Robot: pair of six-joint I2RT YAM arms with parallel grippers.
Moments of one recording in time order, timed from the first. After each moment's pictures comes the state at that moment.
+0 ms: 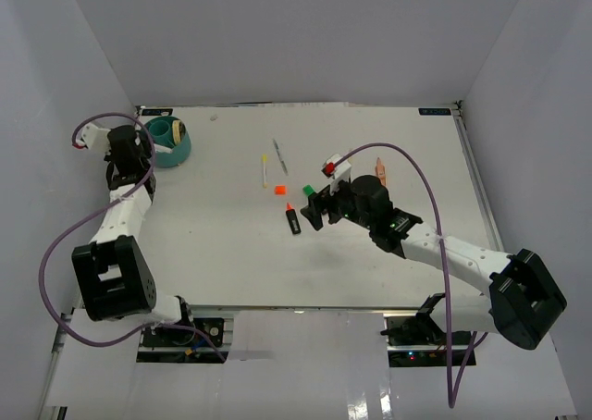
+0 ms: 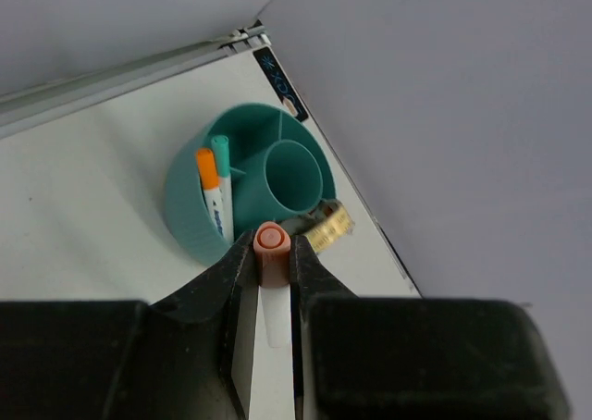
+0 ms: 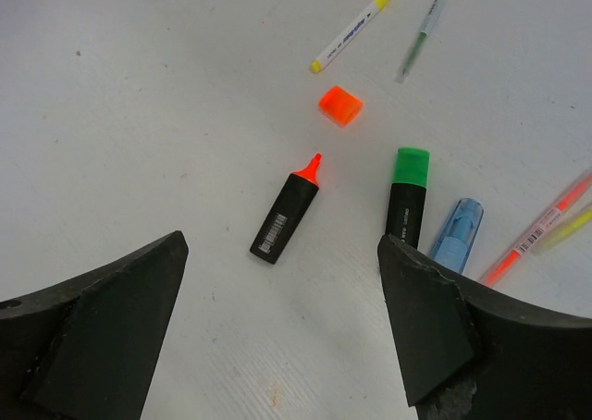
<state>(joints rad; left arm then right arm) 0.20 1.39 0.99 0.14 -0.34 -0.82 0.78 1.25 0.72 0.20 -0.10 0.08</state>
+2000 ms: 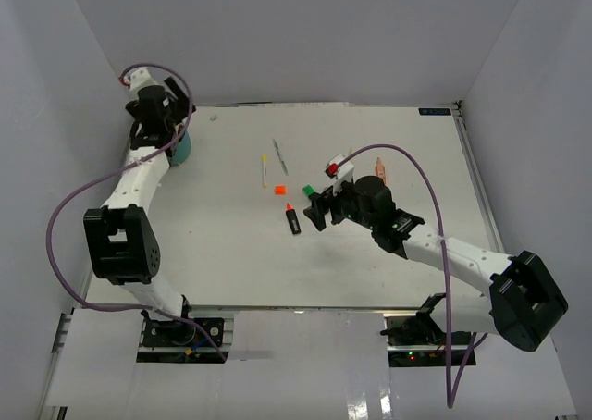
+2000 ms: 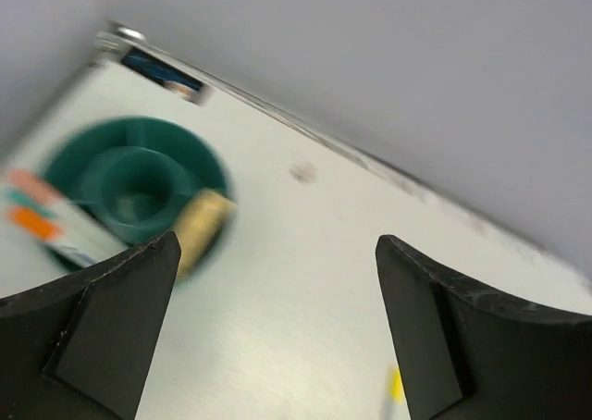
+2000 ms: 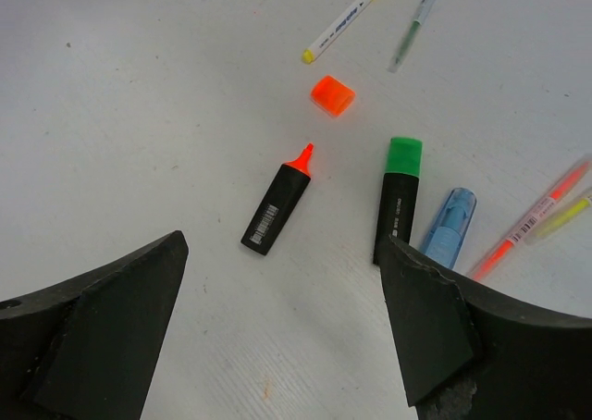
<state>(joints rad) 0.05 1.66 1.35 0.07 -0.28 -0.41 0.75 1.24 0.70 0.20 -0.12 0.07</state>
